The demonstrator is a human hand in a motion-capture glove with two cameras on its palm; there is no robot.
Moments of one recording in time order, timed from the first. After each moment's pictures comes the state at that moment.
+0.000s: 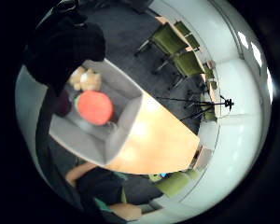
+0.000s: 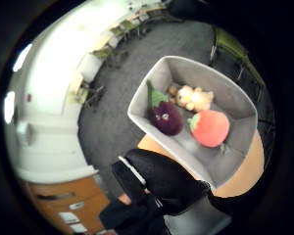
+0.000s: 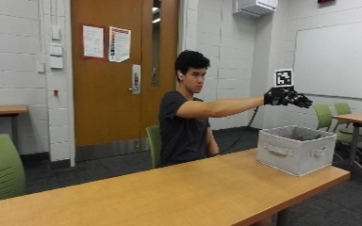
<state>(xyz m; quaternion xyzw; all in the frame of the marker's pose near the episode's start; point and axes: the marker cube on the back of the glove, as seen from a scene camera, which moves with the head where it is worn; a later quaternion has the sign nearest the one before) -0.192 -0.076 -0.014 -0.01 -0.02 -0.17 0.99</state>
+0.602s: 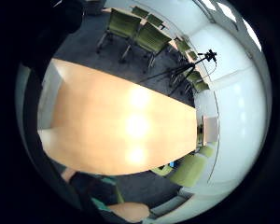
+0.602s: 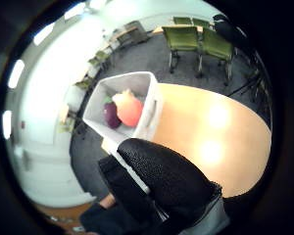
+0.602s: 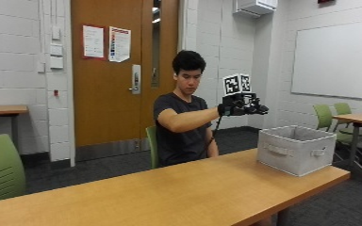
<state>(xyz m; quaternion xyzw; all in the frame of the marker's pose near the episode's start) 0.076 0.009 0.004 0.06 0.04 -0.01 1.00</state>
